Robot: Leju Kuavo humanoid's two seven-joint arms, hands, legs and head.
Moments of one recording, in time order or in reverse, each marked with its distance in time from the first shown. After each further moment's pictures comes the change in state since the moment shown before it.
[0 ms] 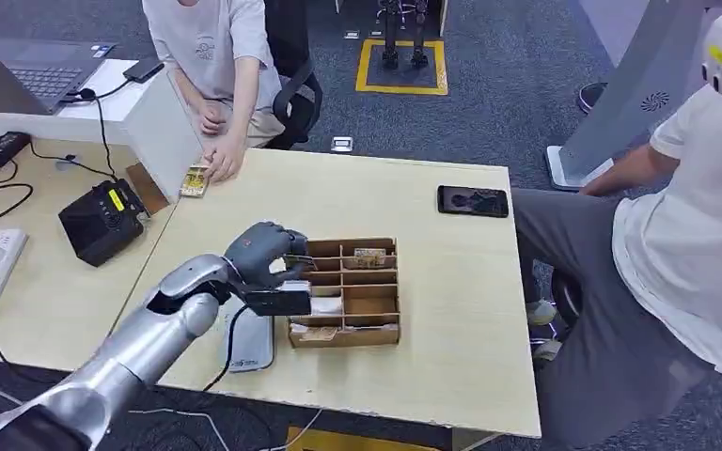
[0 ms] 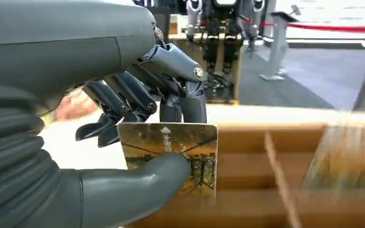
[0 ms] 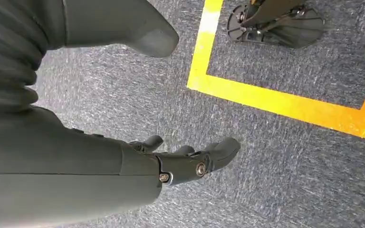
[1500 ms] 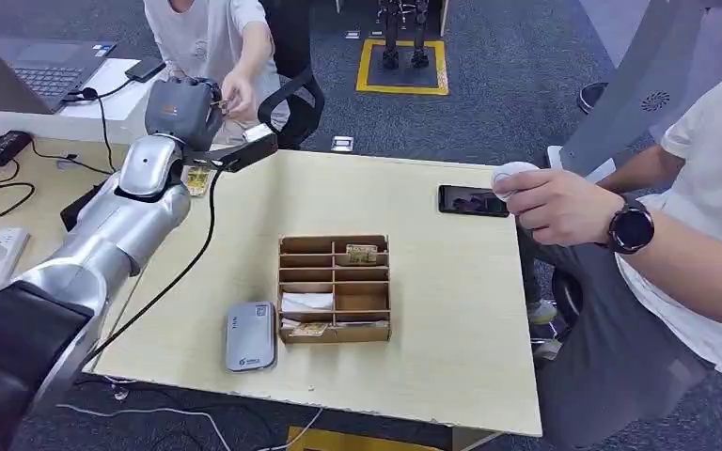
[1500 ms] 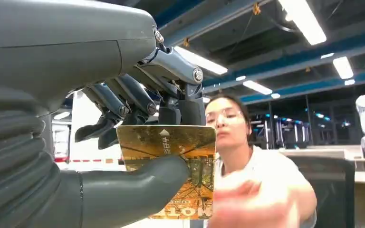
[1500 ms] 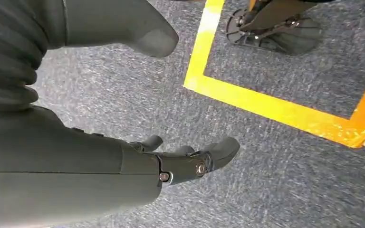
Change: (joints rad) left arm -0.468 -0.105 0.016 0.607 -0.377 0.517 0.401; right arm -0.016 0.005 0.060 0.000 0.012 0.015 0.023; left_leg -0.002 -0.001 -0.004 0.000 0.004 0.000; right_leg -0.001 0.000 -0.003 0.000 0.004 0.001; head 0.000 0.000
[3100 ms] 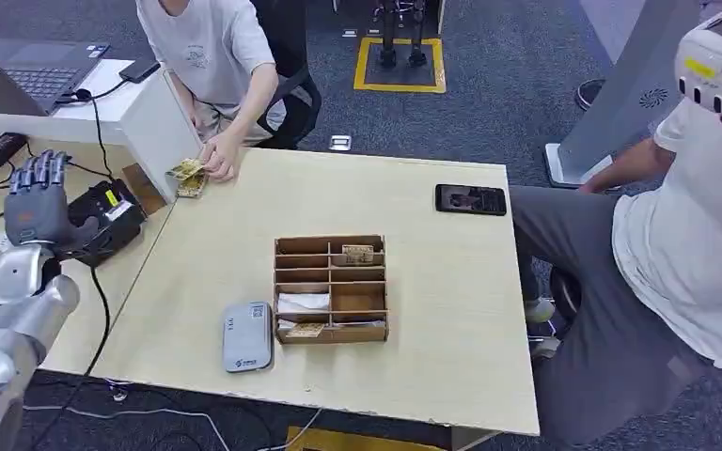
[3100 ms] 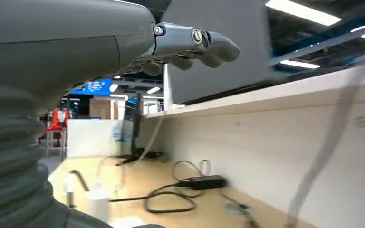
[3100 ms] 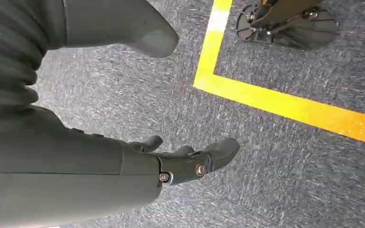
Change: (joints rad) left arm 0.429 0.323 0.583 0.010 0.004 0.220 -0.281; right arm 0.020 0.000 -0.021 0.000 -0.004 -0.015 -0.001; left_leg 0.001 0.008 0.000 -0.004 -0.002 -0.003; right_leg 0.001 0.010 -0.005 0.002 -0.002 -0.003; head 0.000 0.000
